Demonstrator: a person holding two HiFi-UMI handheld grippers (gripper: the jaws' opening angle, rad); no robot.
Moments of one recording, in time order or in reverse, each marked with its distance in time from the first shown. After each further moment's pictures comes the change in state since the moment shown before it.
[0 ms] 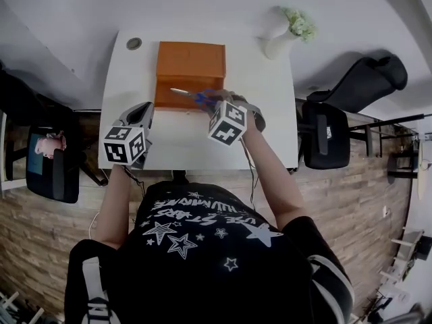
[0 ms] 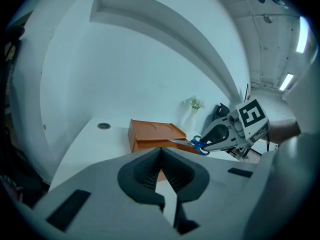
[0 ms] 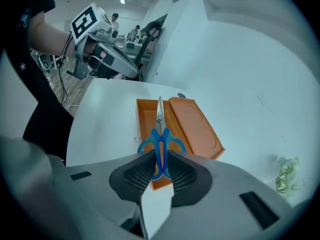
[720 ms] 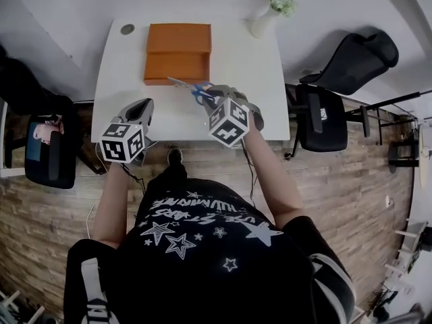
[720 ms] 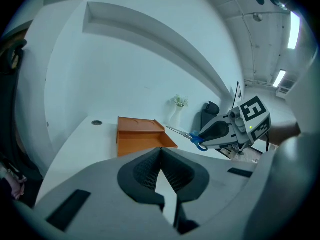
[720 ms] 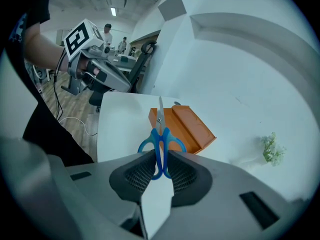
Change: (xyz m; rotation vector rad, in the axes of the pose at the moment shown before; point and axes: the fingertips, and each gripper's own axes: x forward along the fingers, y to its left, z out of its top) left arm -0.067 -0.098 -0.039 0.038 -0.010 -0.027; right arm -0.096 0.068 -0.035 0.117 -0.118 -0.087
